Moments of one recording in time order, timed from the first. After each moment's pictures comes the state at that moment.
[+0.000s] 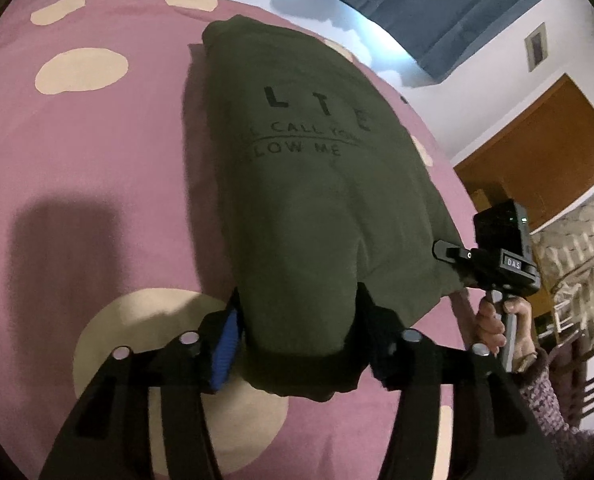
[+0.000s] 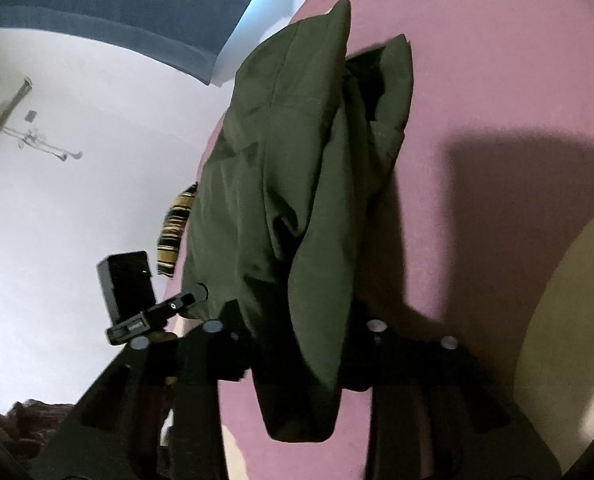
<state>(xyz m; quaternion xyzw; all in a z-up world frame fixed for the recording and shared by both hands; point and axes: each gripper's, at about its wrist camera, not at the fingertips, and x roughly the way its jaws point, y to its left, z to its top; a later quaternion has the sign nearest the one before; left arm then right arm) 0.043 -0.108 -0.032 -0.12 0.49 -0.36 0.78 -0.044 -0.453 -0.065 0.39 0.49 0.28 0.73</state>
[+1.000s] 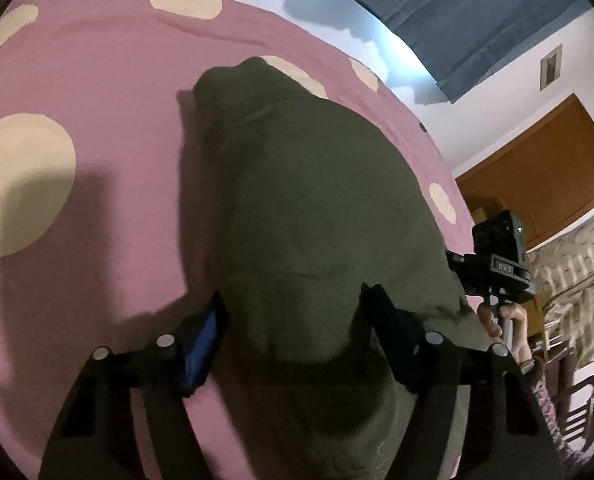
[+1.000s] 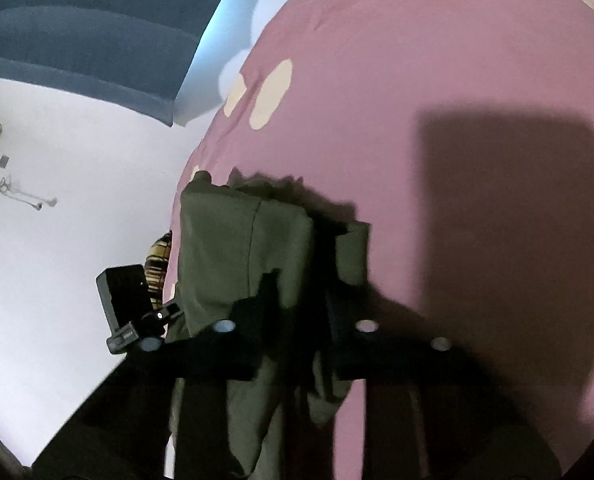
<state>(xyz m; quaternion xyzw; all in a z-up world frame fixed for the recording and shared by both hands) 0.166 -0.126 -0.037 -0.13 0.50 -0.36 0.77 0.074 -0.491 -0.085 0.41 0.50 0.22 0.73</state>
